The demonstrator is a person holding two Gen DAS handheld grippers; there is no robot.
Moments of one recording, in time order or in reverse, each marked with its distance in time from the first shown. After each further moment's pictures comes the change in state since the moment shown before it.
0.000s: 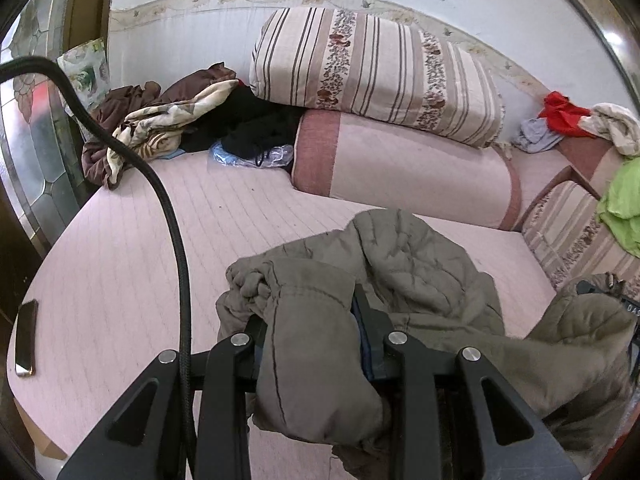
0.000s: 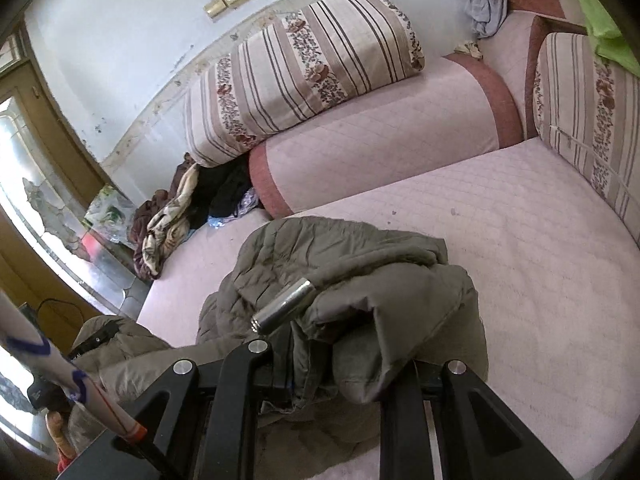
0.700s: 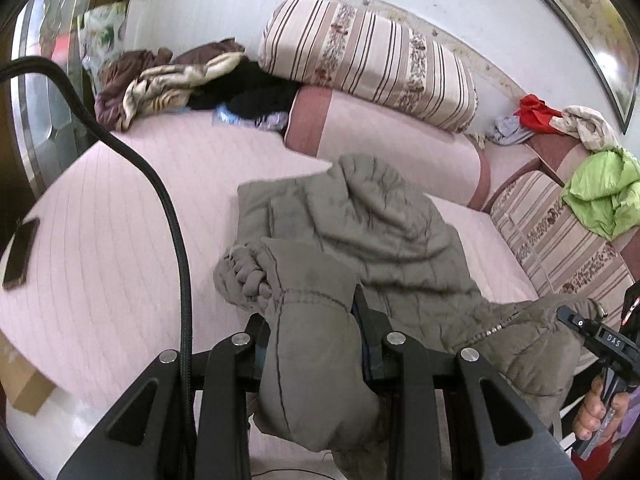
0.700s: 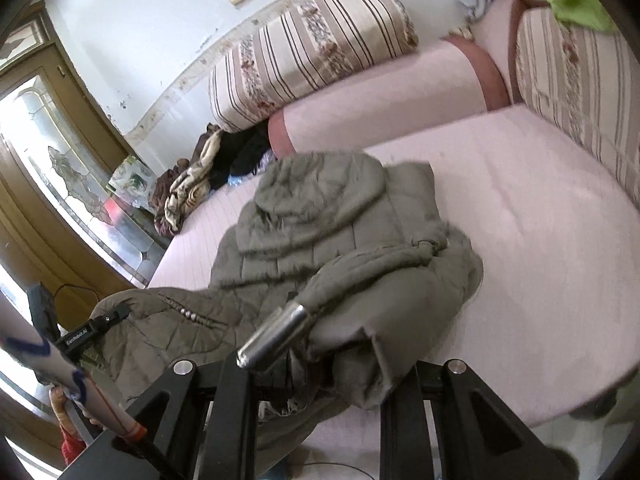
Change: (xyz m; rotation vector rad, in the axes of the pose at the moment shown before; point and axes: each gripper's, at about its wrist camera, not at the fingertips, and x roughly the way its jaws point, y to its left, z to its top) left arm -0.086 0.025 -0.114 -0.069 0.009 -0.104; right arm -0.085 -0.007 -0.124 -0.033 0.020 0.054
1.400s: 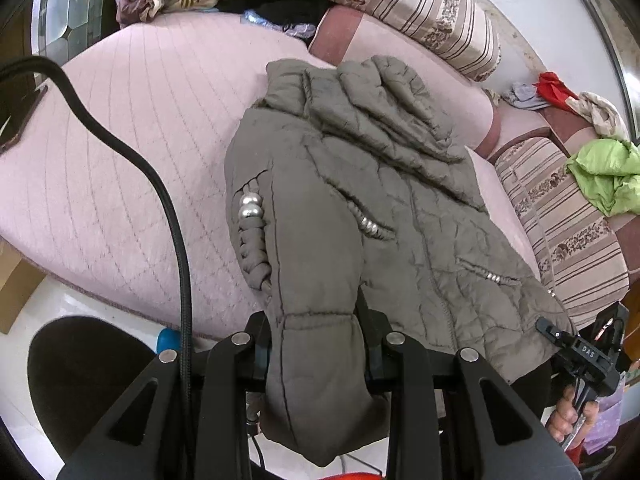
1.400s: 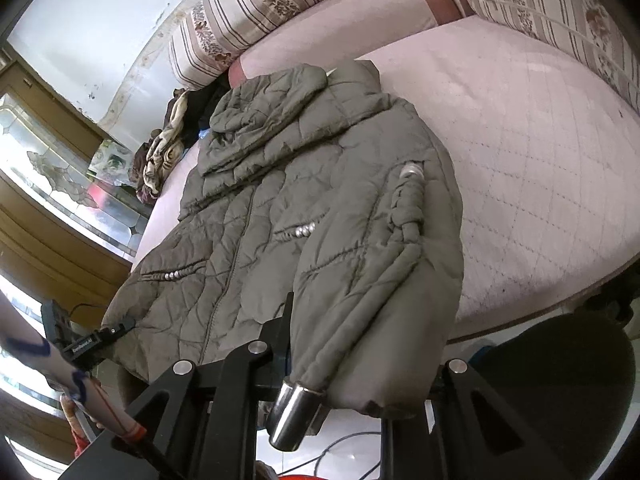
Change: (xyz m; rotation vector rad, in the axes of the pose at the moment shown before) left arm 0.002 0.044 -0.120 -0.149 0.234 -0.048; right arm -0.003 -0.055 -0.113 0.162 0.164 -0.019
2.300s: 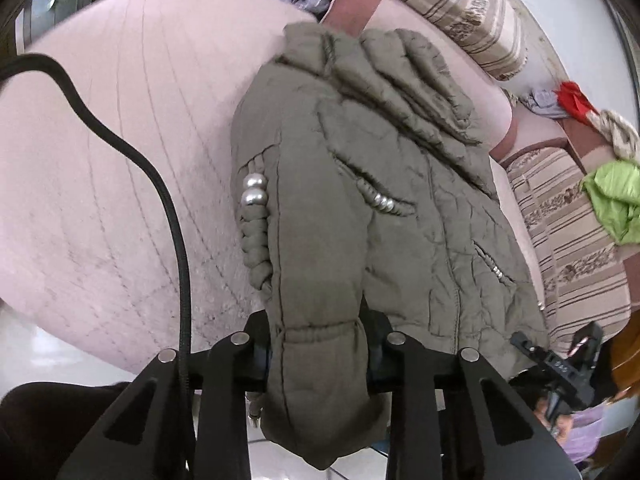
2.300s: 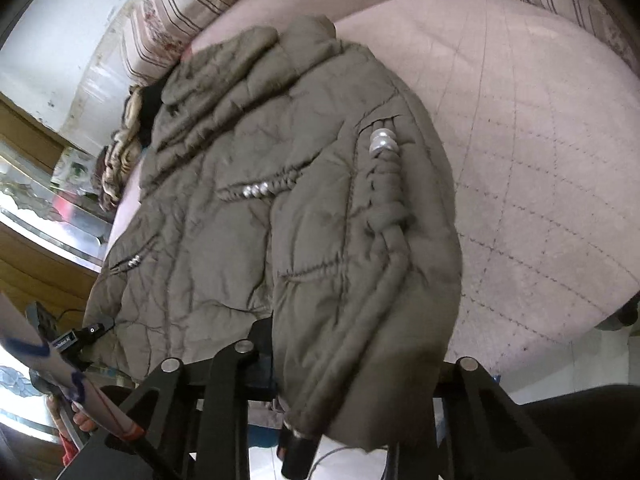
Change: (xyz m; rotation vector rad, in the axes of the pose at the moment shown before) left arm 0.058 0.015 0.004 -0.063 0.070 -0.018; right arm 0.078 -0.018 0.004 0.099 0.041 -0.080
